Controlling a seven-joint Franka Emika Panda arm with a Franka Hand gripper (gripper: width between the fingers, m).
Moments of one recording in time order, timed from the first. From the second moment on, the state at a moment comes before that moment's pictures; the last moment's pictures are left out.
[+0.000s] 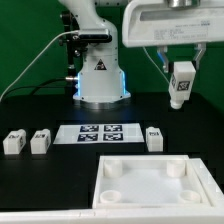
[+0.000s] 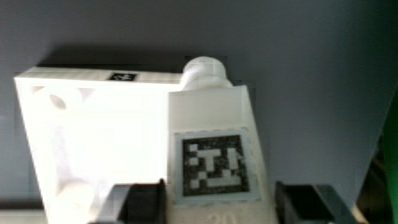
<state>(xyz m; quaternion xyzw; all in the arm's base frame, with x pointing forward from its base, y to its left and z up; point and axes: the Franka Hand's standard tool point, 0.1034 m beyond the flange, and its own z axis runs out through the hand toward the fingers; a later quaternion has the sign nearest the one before) 0.464 0.141 0.173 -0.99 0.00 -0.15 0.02</state>
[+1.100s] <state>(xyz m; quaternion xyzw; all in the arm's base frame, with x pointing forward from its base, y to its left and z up) 0.542 0.082 0.220 -0.96 -0.04 -0.27 0.03</state>
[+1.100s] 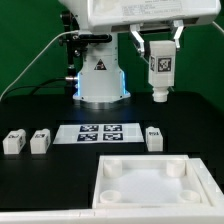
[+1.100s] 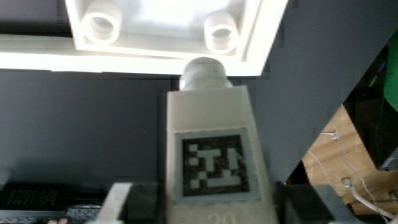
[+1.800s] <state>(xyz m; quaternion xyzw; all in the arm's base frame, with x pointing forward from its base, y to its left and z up) 0.580 0.097 0.159 -0.96 -0.05 -0.26 0.04</state>
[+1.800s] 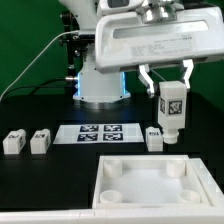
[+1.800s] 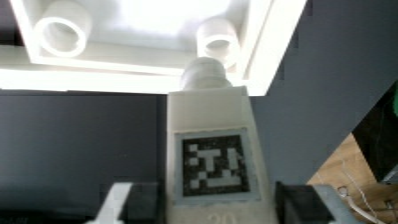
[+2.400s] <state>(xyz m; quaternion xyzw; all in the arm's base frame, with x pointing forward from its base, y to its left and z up) 0.602 0.107 0.131 -0.96 -0.06 -0.25 0.04</state>
